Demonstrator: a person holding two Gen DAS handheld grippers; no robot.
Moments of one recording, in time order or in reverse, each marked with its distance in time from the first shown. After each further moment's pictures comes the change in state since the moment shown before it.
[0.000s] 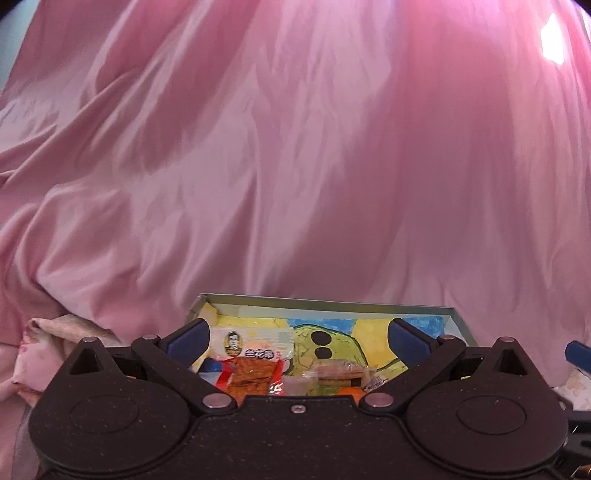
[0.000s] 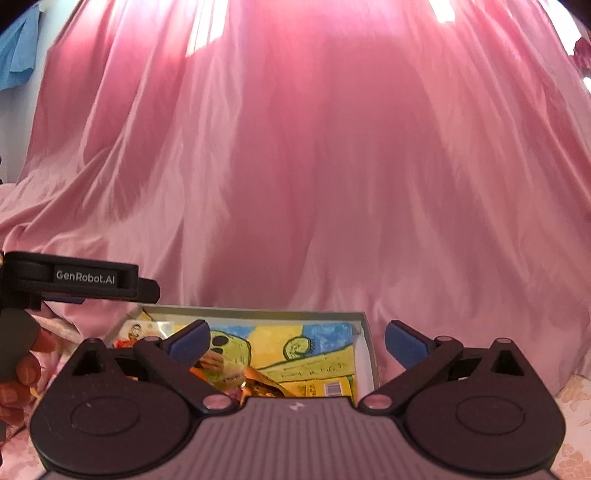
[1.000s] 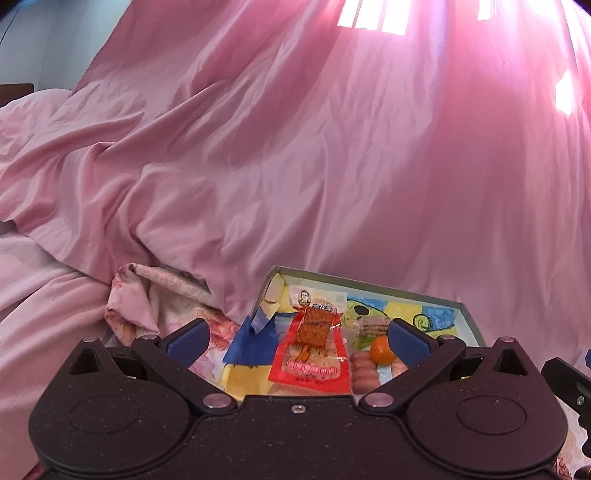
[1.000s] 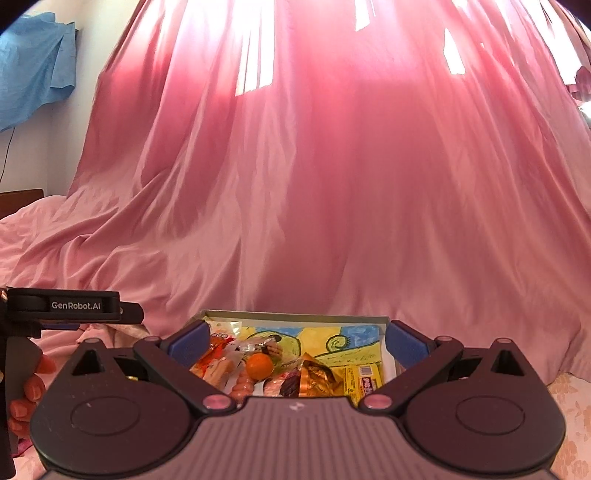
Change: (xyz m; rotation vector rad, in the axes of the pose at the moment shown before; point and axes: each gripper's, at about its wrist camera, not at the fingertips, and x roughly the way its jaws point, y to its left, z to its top) left arm -0.116 0.047 -0.046 -0.124 -0.054 0.081; right arm -0.102 0.030 -0.003 -0.021 -0.057 0.086
